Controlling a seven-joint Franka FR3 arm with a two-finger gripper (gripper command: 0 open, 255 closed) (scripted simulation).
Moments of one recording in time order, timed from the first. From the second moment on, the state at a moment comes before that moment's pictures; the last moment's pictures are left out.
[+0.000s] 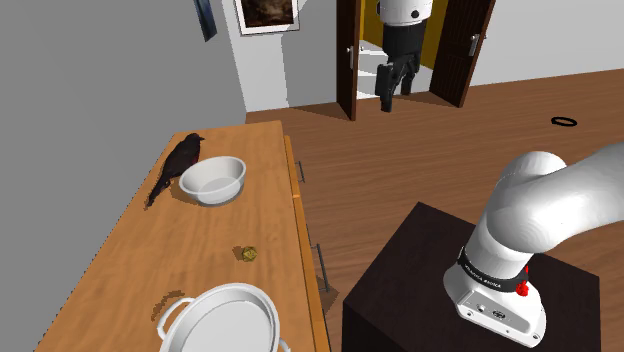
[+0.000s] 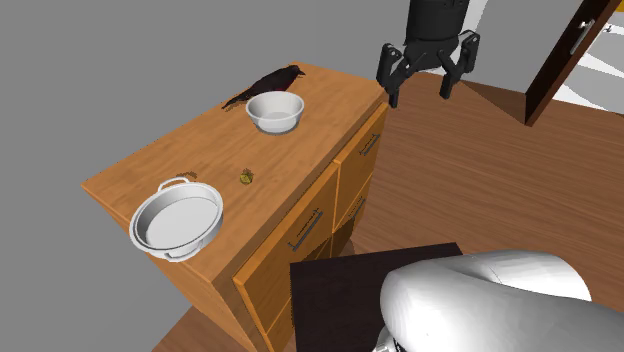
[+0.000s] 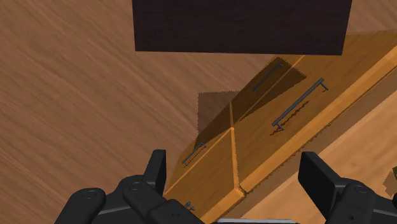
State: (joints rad) arm 0.00 -0.81 0.04 -2.31 -0.09 1.51 0.02
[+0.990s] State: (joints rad) arm 0.06 -0.54 0.24 -2.36 0.04 1.78 0.25
